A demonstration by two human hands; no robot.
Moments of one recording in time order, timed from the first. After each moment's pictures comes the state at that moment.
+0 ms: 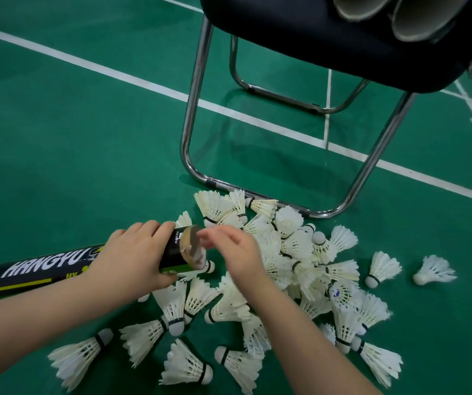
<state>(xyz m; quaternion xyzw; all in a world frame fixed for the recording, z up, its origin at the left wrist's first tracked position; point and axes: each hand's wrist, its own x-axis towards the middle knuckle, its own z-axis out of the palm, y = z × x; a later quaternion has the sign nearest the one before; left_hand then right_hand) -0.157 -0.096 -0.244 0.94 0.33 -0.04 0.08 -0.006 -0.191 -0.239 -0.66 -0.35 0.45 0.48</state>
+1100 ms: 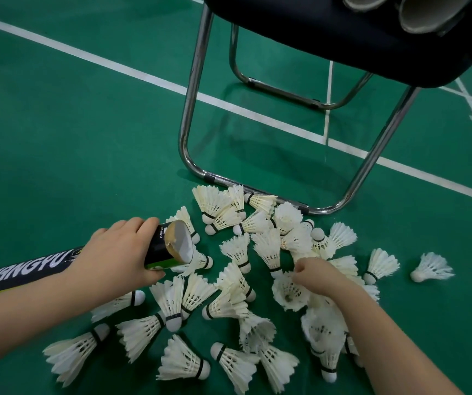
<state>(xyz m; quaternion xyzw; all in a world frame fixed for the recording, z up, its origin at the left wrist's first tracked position) -0.168 -0.090 -0.248 0.92 0.38 -0.06 0.10 0.120 -0.257 -0.288 -0.85 -0.36 0.36 -0.11</state>
